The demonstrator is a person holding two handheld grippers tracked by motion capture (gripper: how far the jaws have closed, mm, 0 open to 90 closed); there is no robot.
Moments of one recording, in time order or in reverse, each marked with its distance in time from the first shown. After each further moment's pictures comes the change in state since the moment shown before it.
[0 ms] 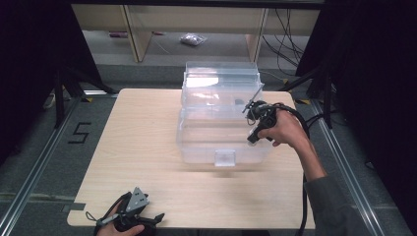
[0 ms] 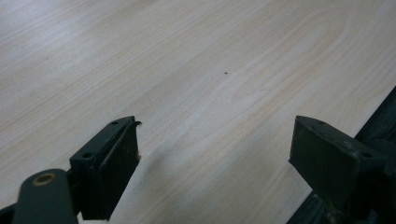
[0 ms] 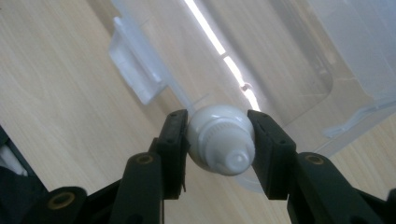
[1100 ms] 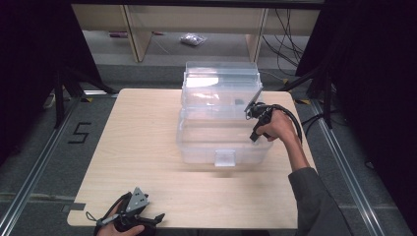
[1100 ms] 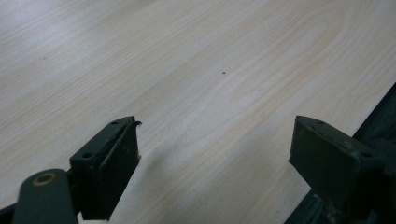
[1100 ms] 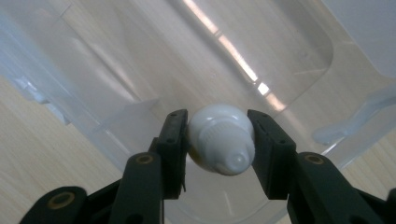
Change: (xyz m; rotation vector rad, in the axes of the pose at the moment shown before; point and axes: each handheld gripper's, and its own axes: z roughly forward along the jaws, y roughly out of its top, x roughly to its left) left arm -0.001 0.000 -0.001 0.005 -0.013 0.006; right arm -0.050 0.003 0.061 0.096 0.009 0.152
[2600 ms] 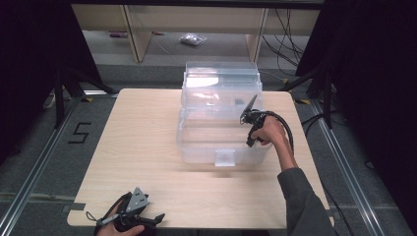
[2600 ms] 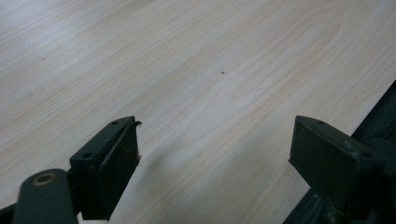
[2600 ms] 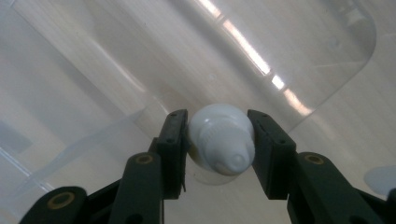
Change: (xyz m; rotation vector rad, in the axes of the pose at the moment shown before) left arm 0.002 0.000 -0.002 0.025 -0.003 0.030; right arm -0.005 0.009 0.045 0.086 0.019 0.085
